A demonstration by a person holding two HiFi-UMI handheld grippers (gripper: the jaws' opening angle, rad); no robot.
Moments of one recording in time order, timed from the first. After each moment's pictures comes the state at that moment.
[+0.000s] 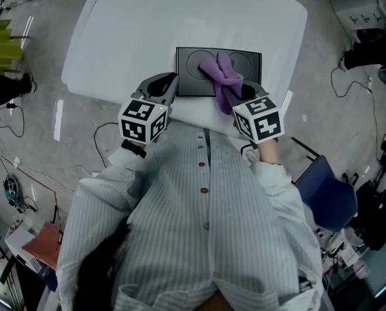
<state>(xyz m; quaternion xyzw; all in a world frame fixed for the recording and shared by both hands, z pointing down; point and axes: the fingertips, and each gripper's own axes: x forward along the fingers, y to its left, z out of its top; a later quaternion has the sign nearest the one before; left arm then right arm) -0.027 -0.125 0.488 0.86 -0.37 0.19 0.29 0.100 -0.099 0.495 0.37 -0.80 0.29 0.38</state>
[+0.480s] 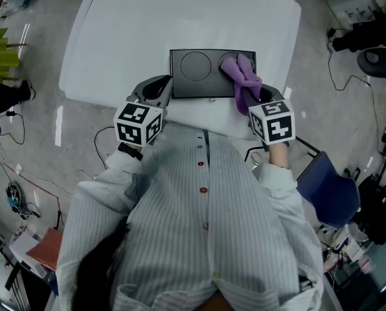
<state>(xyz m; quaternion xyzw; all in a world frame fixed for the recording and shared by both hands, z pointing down) -0.021 -0.125 0.488 0.86 -0.36 0.20 0.28 0.179 -0.094 0.492 0.44 -0.74 0.28 0.41</state>
